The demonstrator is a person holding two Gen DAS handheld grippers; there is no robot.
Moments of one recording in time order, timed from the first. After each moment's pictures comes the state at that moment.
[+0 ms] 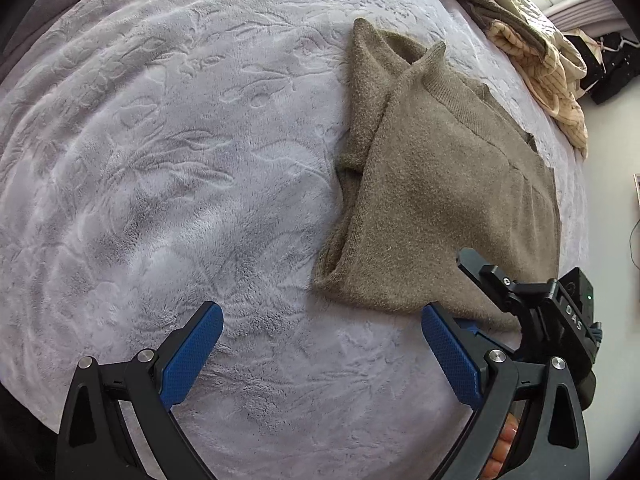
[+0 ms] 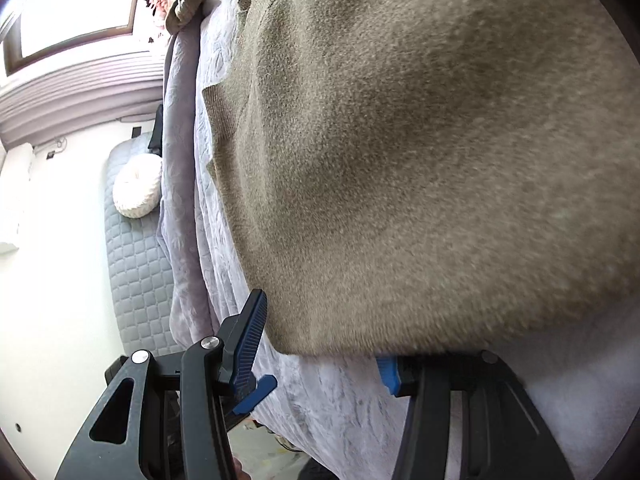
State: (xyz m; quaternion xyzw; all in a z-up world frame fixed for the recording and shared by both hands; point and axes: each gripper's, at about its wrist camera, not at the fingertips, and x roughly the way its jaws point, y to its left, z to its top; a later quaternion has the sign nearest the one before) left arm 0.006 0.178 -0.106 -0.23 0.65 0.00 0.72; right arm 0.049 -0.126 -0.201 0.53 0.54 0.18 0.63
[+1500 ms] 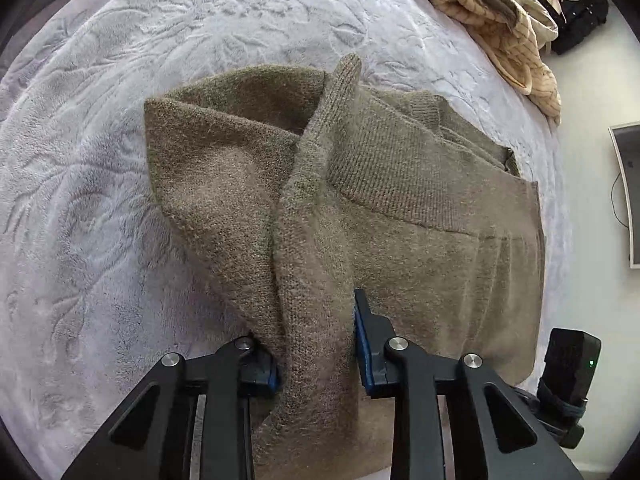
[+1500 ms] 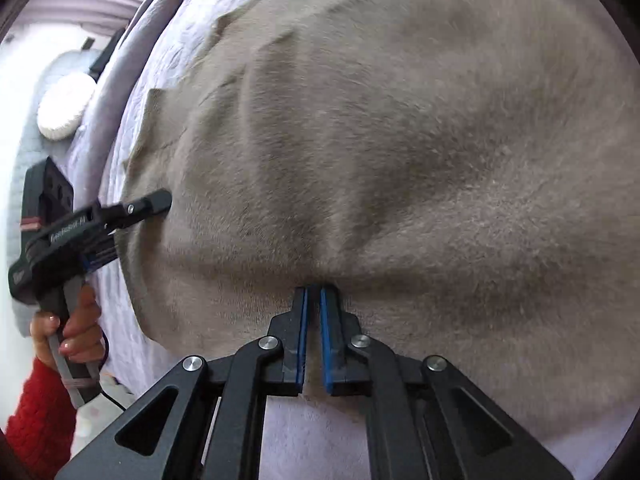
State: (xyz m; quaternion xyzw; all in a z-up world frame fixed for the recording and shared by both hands) left arm 0.164 0.119 -0.140 -0.18 0.66 -0.11 0.72; right arm 0.102 -0.203 -0.185 0.29 0.62 0.15 0.71
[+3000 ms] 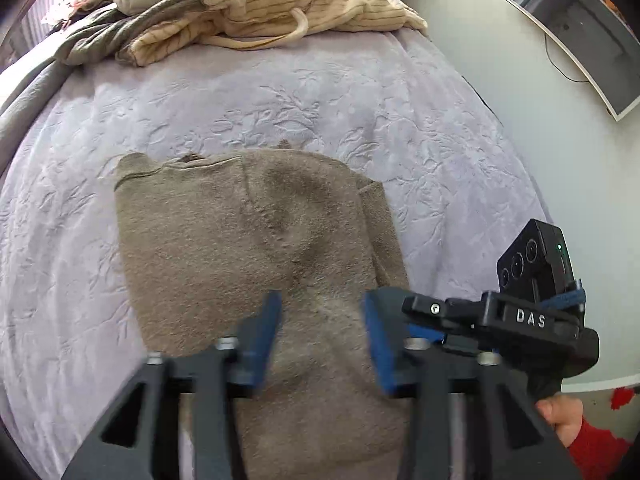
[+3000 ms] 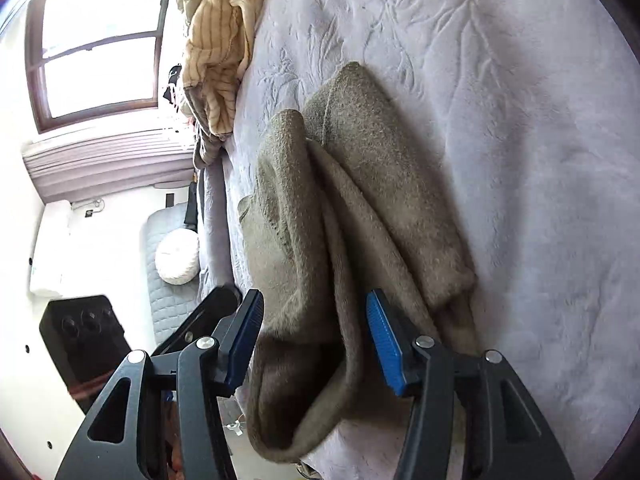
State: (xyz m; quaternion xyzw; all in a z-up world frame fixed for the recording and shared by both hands) left arm 0.142 -0.170 -0.041 0.01 0.58 -0.22 0.78; right arm 0.071 -0.409 -0.176 0.56 0.47 0.17 0.66
